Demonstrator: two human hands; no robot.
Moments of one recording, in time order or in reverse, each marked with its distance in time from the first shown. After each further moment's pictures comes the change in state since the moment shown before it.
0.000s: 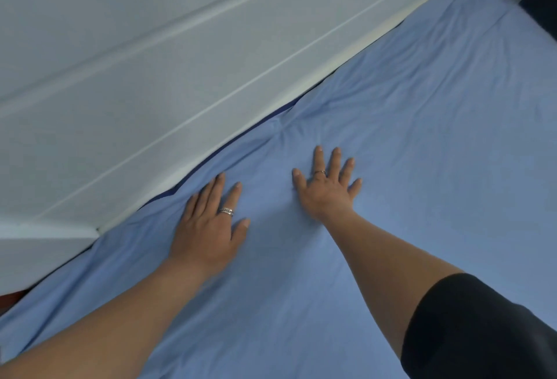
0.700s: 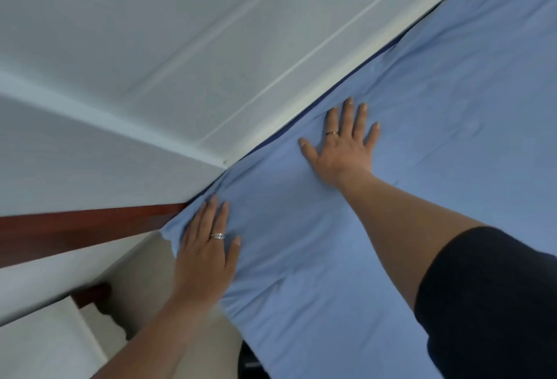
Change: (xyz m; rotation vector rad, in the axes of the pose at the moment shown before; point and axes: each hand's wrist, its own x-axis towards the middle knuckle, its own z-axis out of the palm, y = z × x) left_hand -0.193 -0.108 -0.035 0.109 0.059 -0.241; right_hand -0.075 -0.129 0.048 -0.126 0.001 -0.287
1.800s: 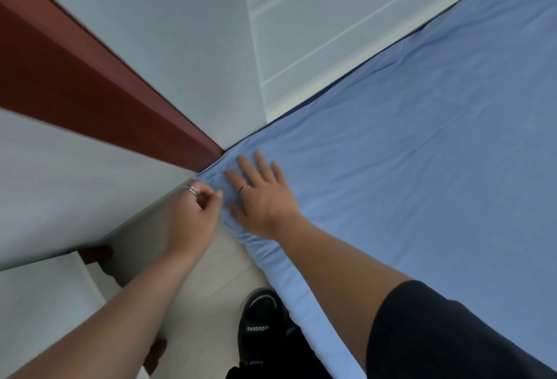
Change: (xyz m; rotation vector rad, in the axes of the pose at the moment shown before) left_hand -0.038 -0.055 -0.041 -0.669 0.214 -0.377; right_hand -0.173 -0.154 0.058 0.091 -0.051 -0.637
